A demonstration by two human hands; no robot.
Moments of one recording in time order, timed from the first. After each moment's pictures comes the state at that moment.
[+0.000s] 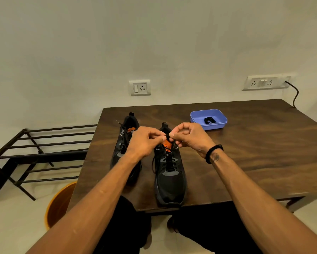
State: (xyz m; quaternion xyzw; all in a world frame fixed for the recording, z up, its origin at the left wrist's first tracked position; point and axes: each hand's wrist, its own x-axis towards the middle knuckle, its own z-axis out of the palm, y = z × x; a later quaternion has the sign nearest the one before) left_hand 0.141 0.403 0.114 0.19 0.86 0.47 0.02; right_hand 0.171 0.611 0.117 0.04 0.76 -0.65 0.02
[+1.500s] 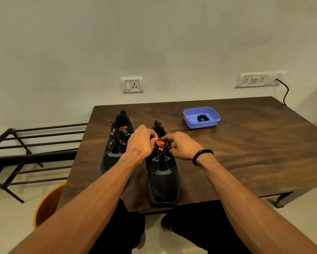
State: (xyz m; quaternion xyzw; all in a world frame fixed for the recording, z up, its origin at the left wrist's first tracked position) left_hand 0.114 0.428 0.078 0.21 0.94 0.28 -0.04; right_hand 0.172 0.603 0.105 -0.04 0.96 -0.25 0.07
